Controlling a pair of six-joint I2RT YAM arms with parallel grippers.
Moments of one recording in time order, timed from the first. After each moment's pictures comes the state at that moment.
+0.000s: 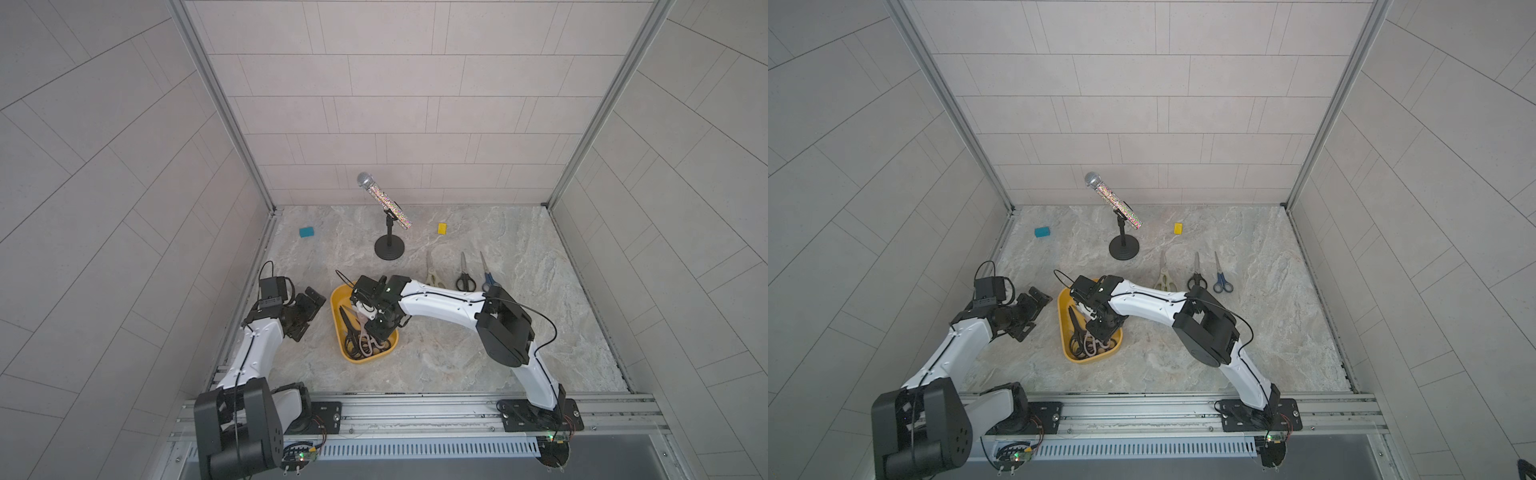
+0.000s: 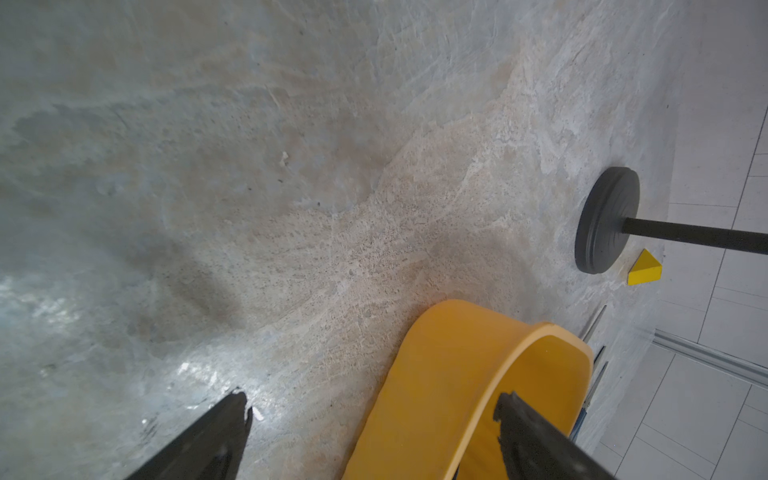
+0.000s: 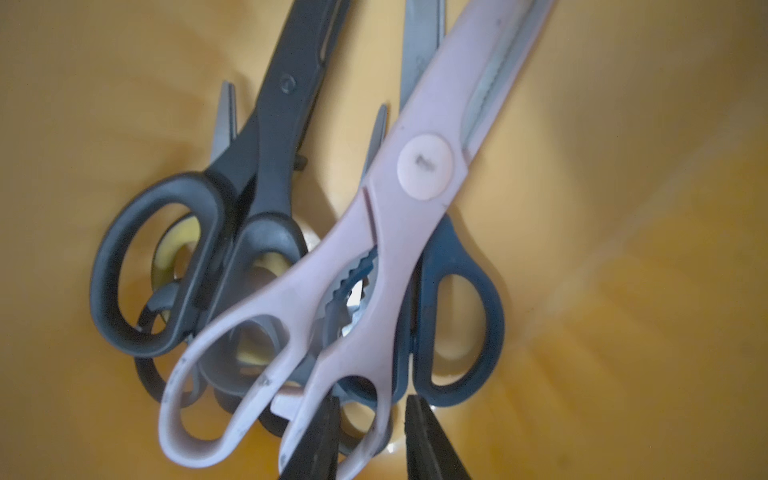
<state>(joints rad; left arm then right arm) 0.25 1.12 0.56 -0.51 0.38 -0.74 1.02 2.17 1.75 -0.94 -0.11 0.16</state>
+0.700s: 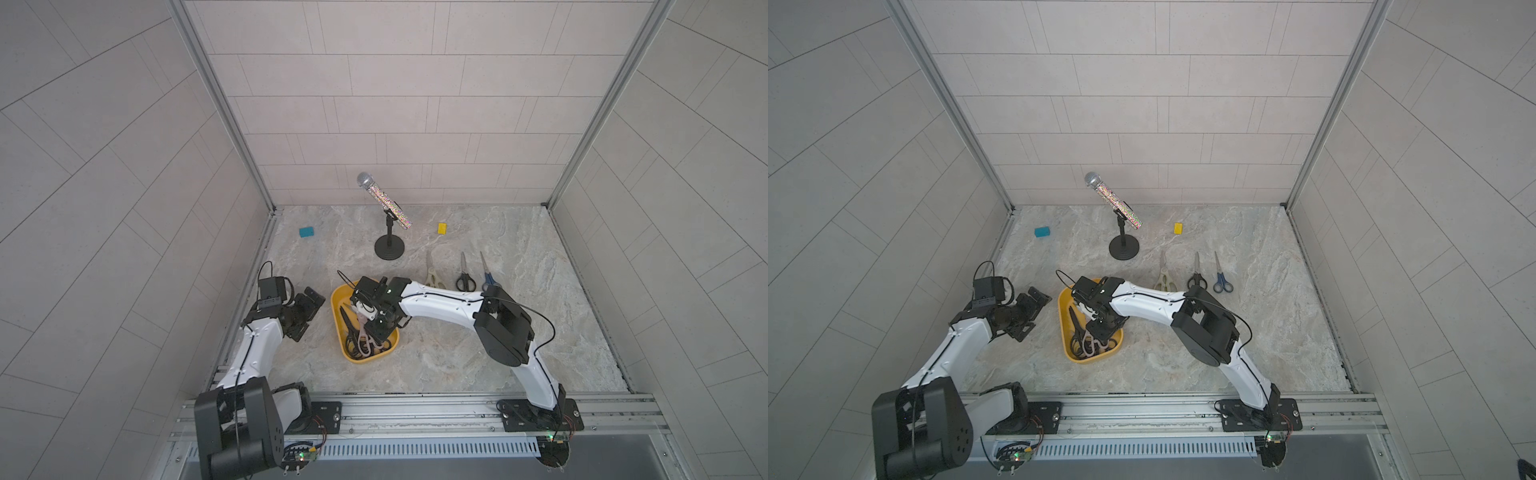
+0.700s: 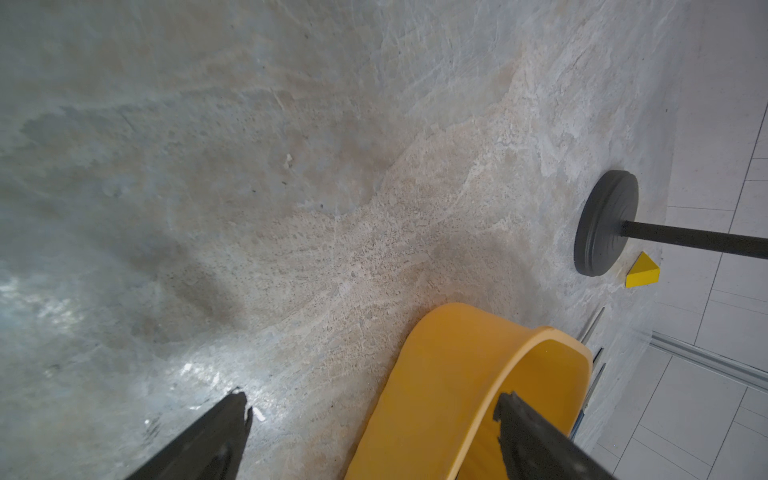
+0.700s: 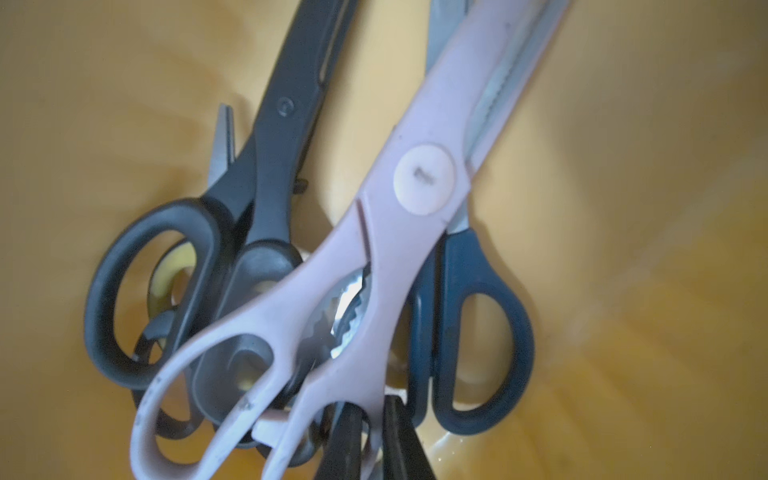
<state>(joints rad) 0.26 1.12 0.56 -0.51 0.39 -0.74 1.01 2.17 1.71 -0.87 -0.12 0.18</state>
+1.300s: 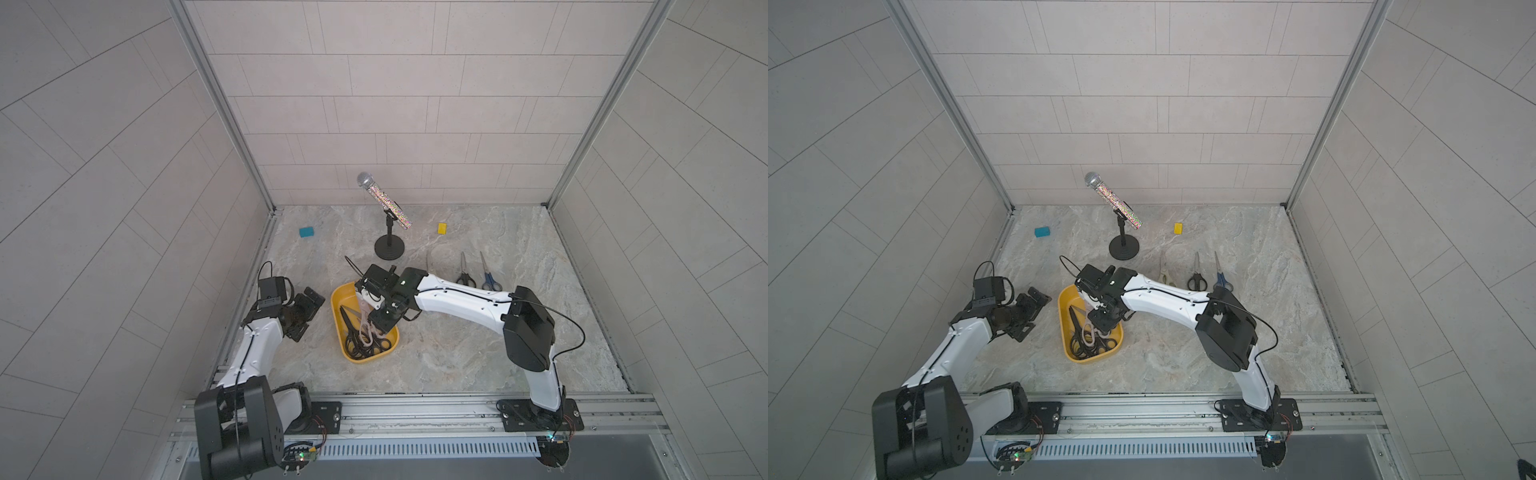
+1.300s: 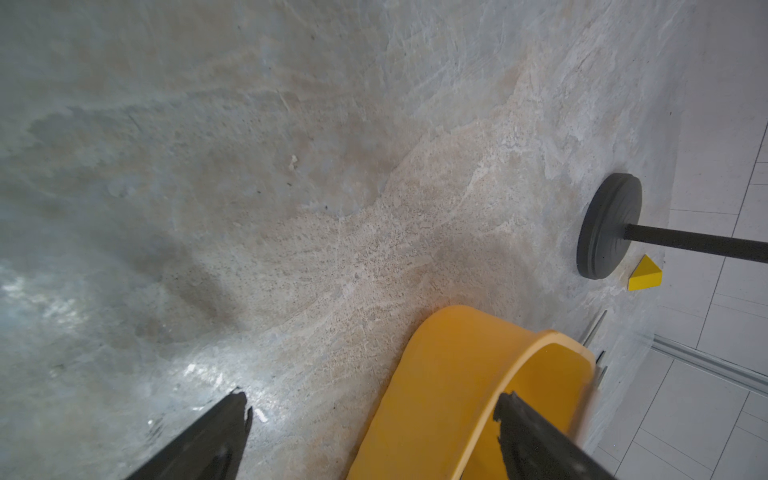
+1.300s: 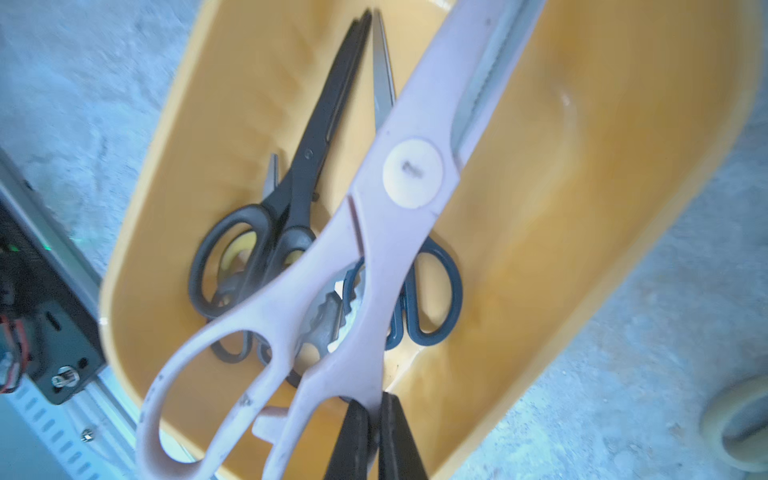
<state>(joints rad) 0.26 1.13 0.56 -0.51 0.38 -0.75 0.99 1.98 1.69 -0.90 -0.09 0.19</state>
